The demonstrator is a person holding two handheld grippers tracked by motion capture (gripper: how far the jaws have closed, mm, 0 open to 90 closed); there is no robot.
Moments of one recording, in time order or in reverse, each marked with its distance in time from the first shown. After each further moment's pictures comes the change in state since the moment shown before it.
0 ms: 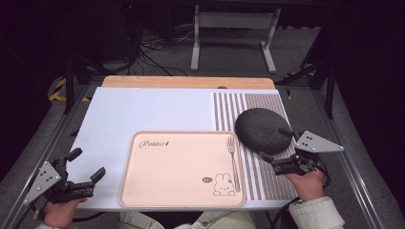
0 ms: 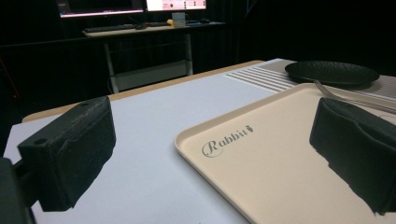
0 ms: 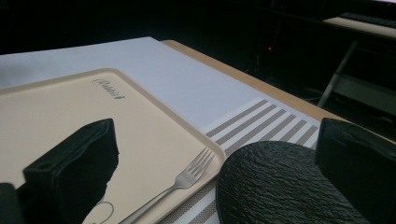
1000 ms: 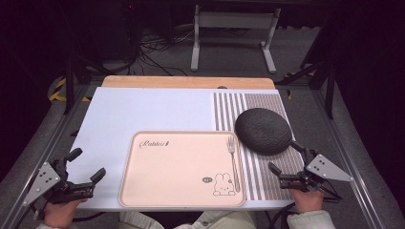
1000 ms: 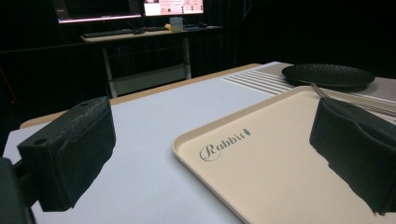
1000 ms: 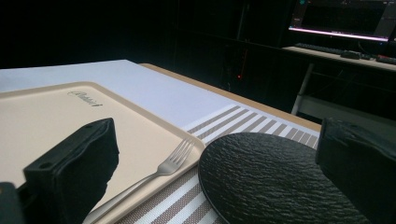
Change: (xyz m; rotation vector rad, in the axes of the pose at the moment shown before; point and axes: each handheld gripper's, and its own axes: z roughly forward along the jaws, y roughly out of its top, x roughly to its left) left arm -0.002 0.001 -0.001 -0.017 -0.009 0.011; right arm 0.011 -0.059 -0.023 -0.163 -0.127 0.011
